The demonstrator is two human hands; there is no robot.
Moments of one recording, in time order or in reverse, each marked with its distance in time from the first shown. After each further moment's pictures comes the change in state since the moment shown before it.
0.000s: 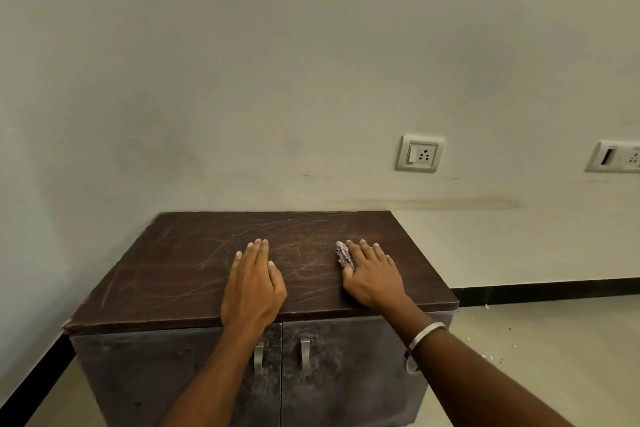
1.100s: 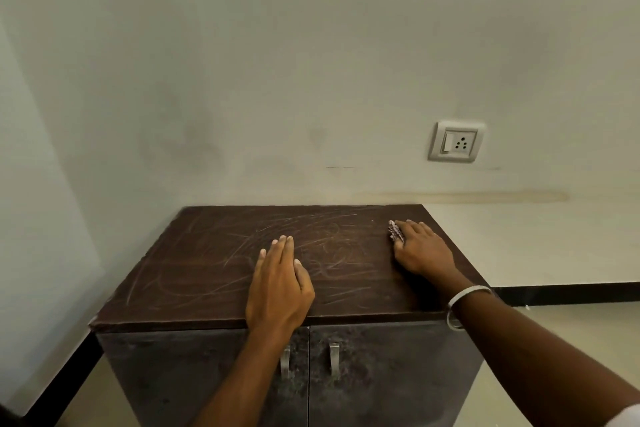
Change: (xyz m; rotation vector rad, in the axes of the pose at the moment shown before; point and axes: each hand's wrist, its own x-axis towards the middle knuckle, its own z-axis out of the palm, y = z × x) left_hand 0.001 0.000 0.001 -0.024 -0.007 -0.013; right_hand 0.068 0.044 -0.004 -0.037 0.077 0.071
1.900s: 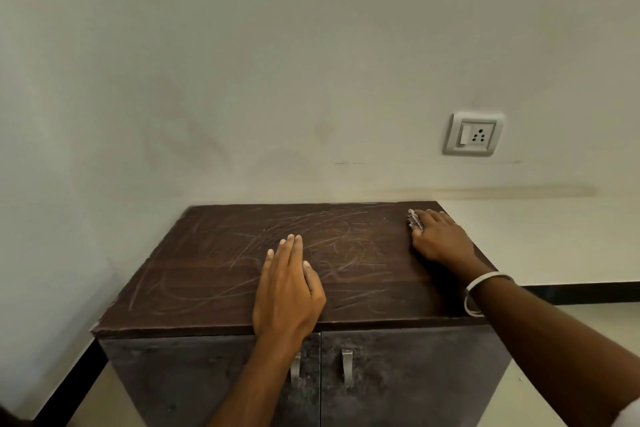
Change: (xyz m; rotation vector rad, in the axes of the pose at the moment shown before) left_hand -0.001 0.001 0.000 -0.009 0.011 0.002; right_hand 0.035 0.013 0.004 0.005 0.027 0.049
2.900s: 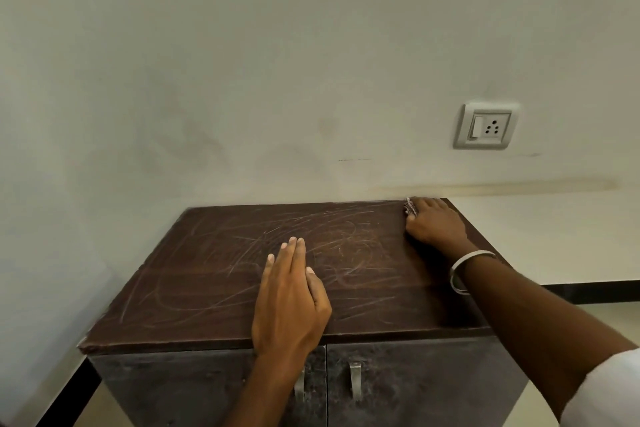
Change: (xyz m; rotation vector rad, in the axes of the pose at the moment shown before) left_hand -0.001 -0.002 0.003 -0.015 0.023 0.006; right_hand 0.042 -0.021 0.009 -0.029 0.026 -0.020
